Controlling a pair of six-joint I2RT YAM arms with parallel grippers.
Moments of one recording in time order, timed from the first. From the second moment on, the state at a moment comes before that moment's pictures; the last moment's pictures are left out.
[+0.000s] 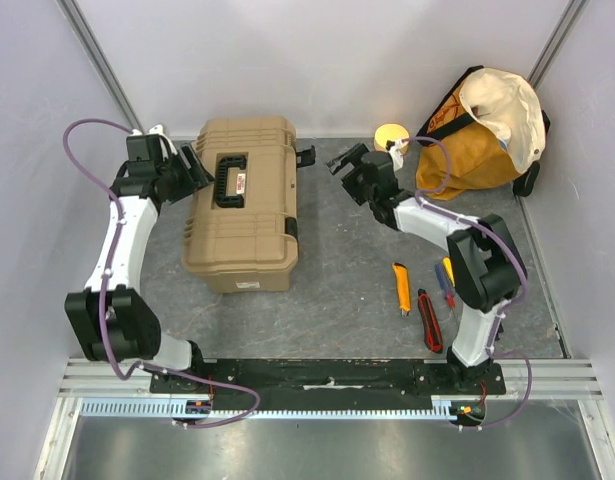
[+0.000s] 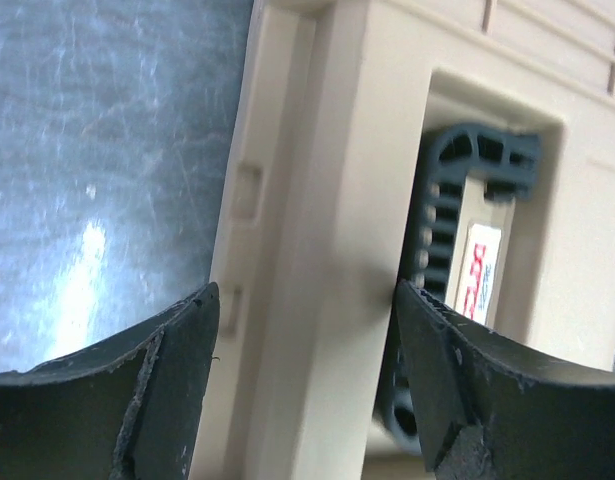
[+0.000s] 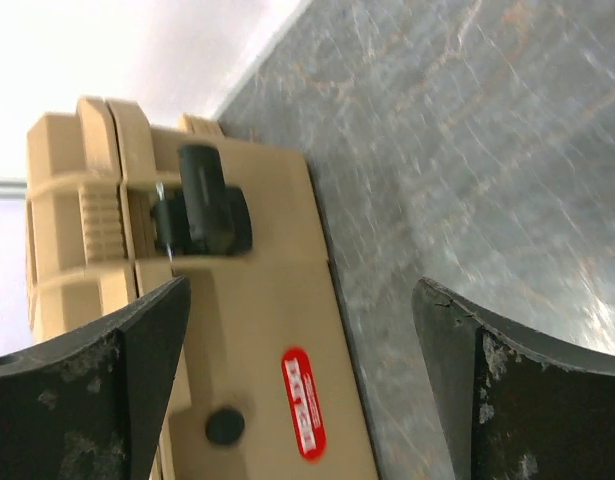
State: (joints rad) left arm 0.08 1.48 1.35 -0.55 0.18 -0.38; right arm 0.47 1.90 1.29 0.22 0.16 1.11
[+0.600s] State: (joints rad) left arm 0.08 1.05 1.10 -0.71 0.19 -0.38; right arm 0.60 1.48 0.67 0.46 -0.10 1.32
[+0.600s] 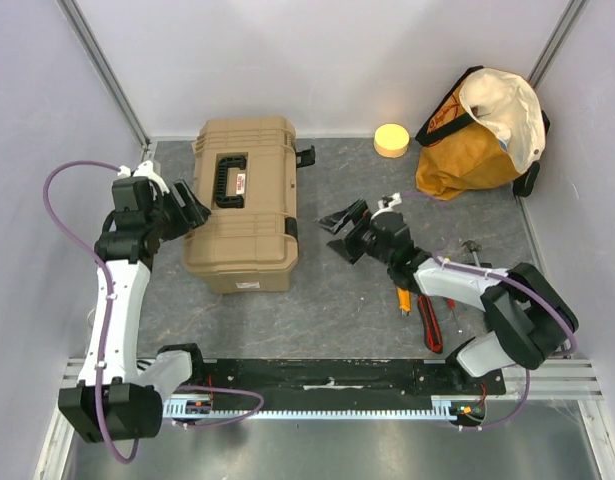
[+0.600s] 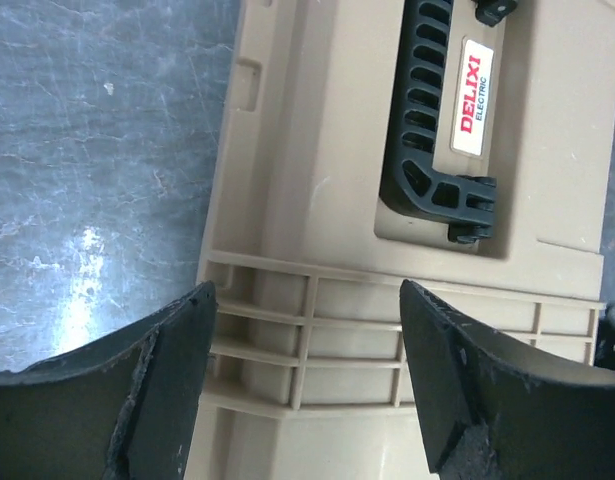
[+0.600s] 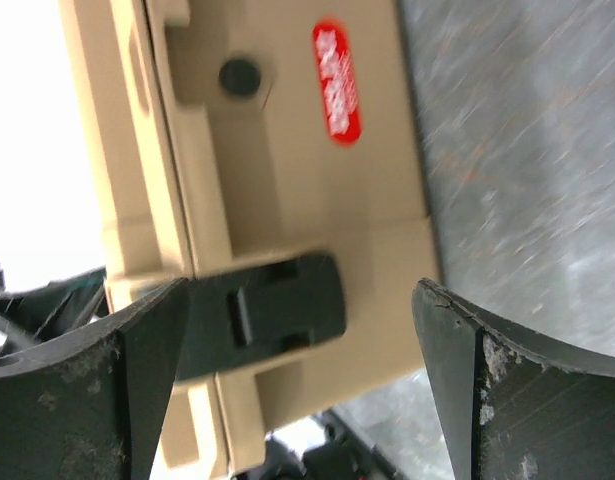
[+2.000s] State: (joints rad) left arm 0.04 0.94 0.96 -0.63 0.10 -0.40; right arm 0.81 1.88 0.61 1.18 0.05 1.91
